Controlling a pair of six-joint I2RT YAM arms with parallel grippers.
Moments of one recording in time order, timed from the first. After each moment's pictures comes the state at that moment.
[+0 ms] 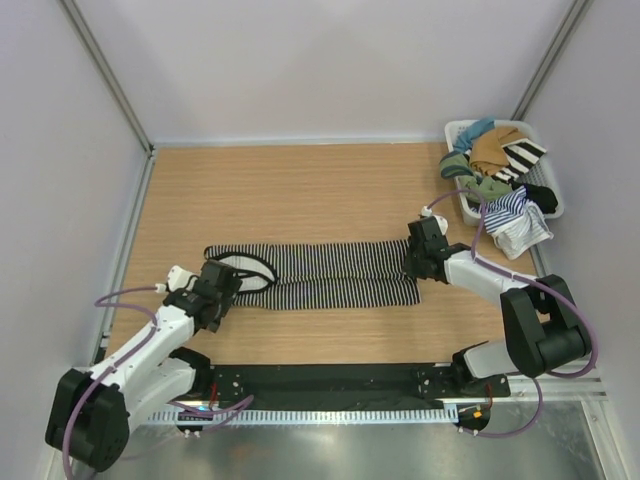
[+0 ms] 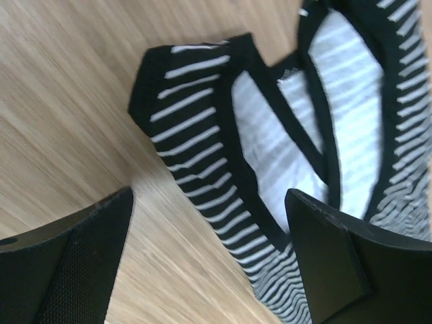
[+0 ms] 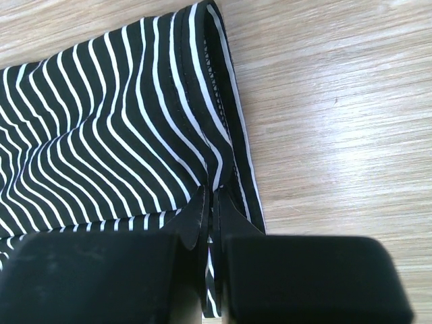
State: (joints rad) left arm -0.39 0.90 0.42 -0.62 -0.43 -1.42; right arm 0.34 1.40 0.66 -0.26 0.17 0.56
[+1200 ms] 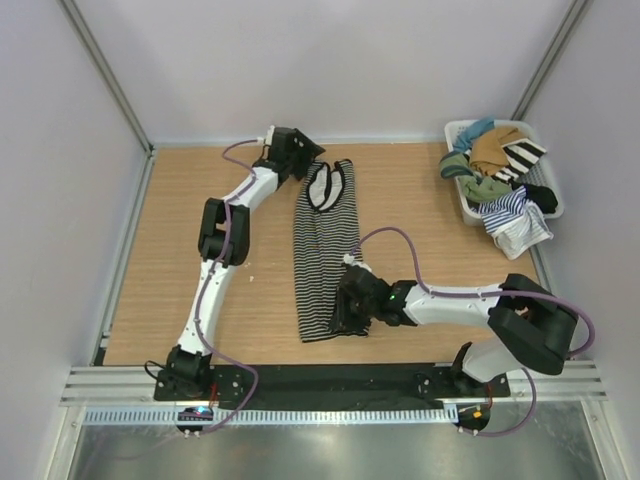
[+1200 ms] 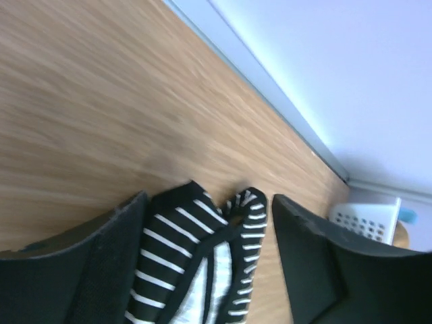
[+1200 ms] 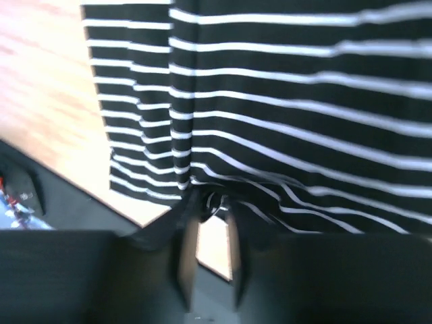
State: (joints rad) left arm -0.30 2.66 2.25 -0.11 0.07 -1.13; right arm 0.96 1.43 0.60 -0.12 -0.06 0.93
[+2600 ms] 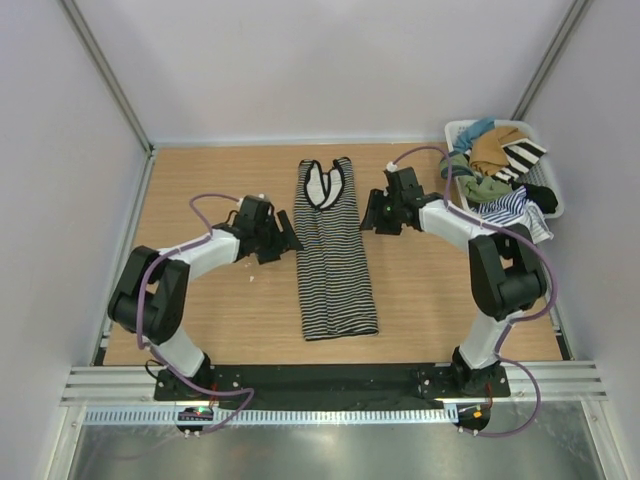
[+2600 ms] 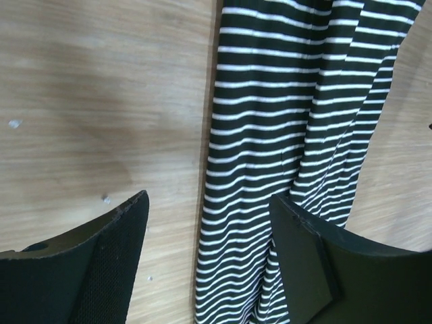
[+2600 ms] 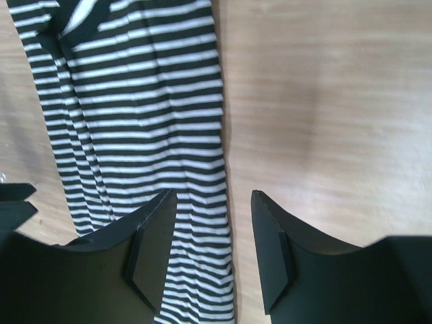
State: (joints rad) left arm -0.41 1.63 0.91 -0.17 0.15 -0.76; right arm 0.35 1.75 1.15 -0.30 -0.15 0.50
